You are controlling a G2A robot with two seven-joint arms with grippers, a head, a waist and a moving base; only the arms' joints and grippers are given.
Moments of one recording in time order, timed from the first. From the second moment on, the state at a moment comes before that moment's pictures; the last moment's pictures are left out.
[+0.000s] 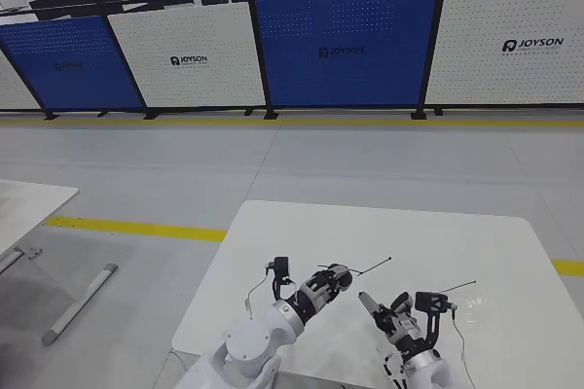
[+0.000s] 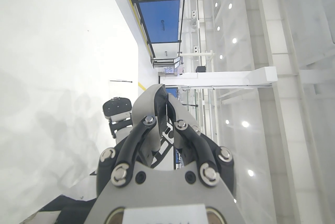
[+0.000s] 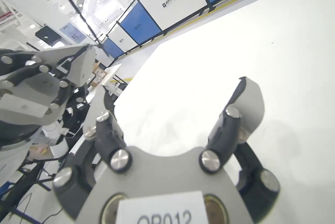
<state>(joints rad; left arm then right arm) 1.56 -1.23 -1.14 -1.91 -0.37 0.19 -0.10 -1.60 -1.30 1.10 -1.71 -0.76 -0.04 0.05</state>
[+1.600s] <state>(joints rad) 1.53 -1.24 -1.08 -1.89 -0.29 0.18 -0.13 -1.58 -1.32 1.07 -1.71 -0.76 -0.06 0.02</state>
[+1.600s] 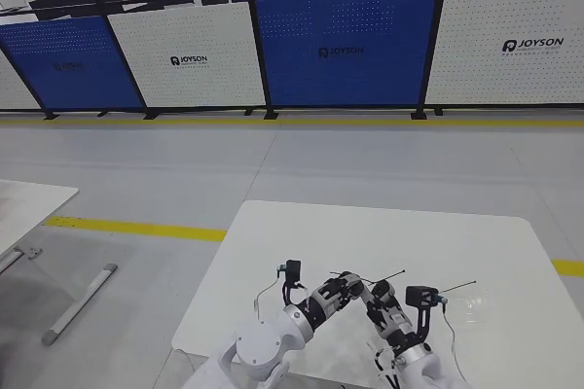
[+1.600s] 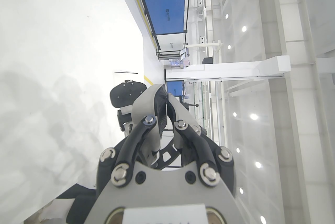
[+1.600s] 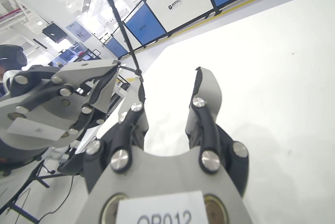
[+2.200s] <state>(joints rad) 1.53 -1.24 -1.04 -1.88 -0.22 0.16 -0.04 -1.59 -1.32 1.07 -1.73 -0.78 -0.07 0.01</state>
